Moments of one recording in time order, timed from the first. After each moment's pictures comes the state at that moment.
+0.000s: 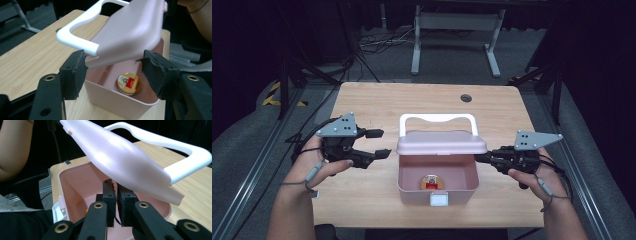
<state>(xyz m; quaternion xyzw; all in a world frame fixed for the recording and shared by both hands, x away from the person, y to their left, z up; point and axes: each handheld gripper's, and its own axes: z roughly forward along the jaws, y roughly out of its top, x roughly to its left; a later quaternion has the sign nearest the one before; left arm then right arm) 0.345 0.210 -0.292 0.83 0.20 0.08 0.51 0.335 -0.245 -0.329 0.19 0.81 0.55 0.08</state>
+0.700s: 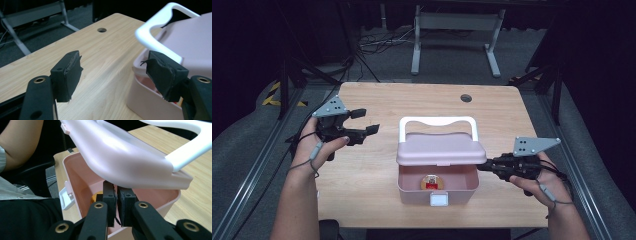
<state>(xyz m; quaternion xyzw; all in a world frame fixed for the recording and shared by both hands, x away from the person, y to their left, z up) 0.388 0.233 -0.306 0.79 0.31 0.17 0.50 0.325 -0.247 -0.334 0.20 0.83 0.52 0.06</state>
